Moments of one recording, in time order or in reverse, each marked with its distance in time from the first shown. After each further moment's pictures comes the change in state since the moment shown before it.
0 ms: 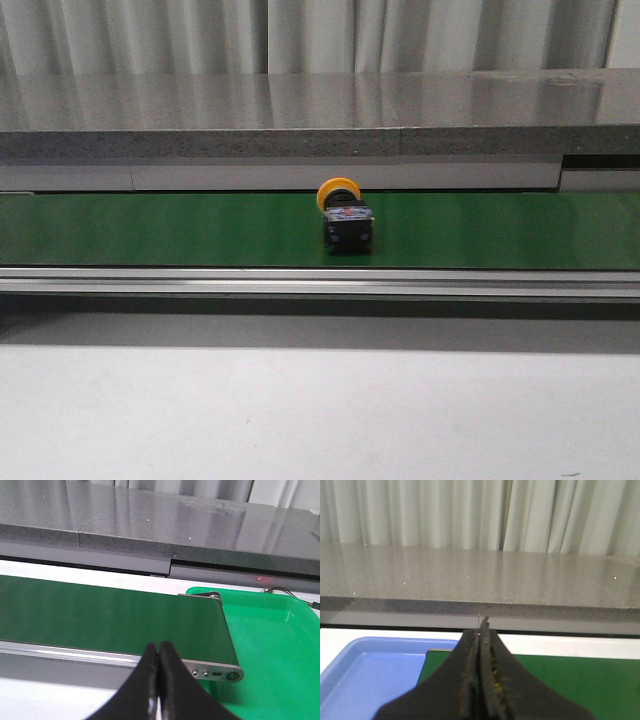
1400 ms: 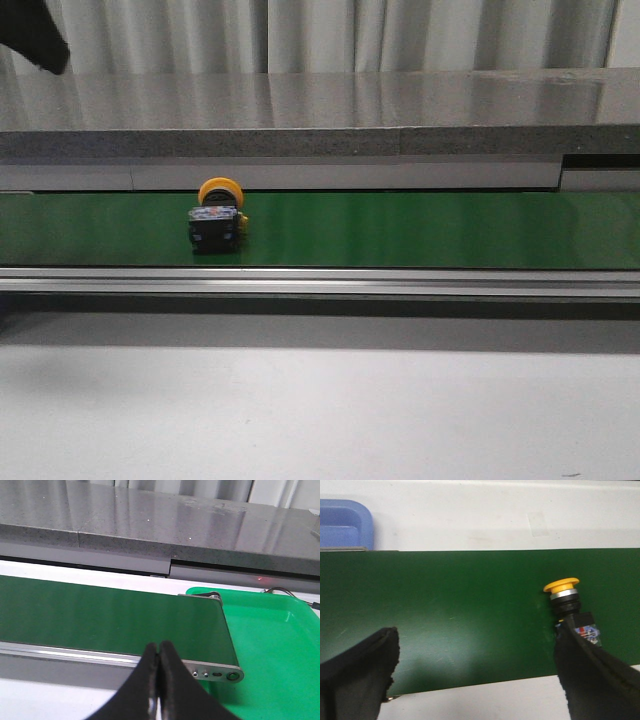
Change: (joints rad) left arm -0.166 1.163 -0.752 -0.080 0.439 -0.041; right arm 0.000 0.000 0.000 0.000 -0.002 0.000
